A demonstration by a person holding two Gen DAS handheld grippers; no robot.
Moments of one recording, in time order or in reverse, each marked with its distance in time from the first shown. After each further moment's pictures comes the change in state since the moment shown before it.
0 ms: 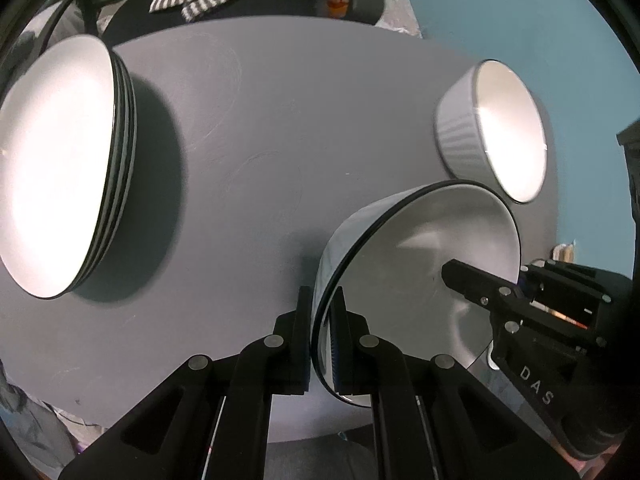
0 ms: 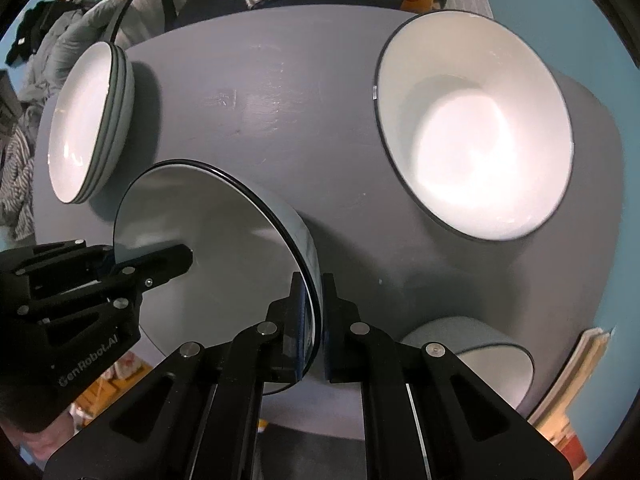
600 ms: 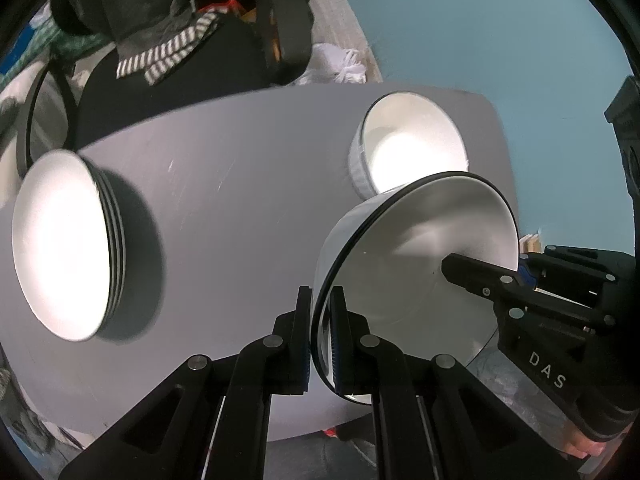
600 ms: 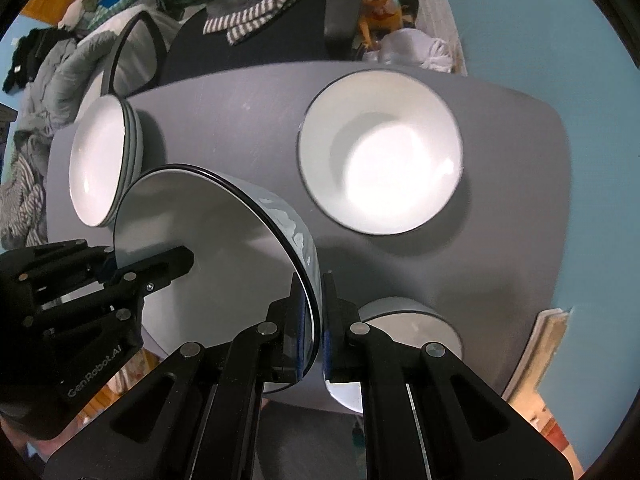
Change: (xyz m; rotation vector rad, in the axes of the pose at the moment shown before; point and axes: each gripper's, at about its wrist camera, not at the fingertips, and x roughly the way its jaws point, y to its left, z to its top) left arm -0.029 -0.089 0.016 0.154 -0.069 0.017; right arm -0.064 -0.038 -0.009 0.070 -0.060 0.003
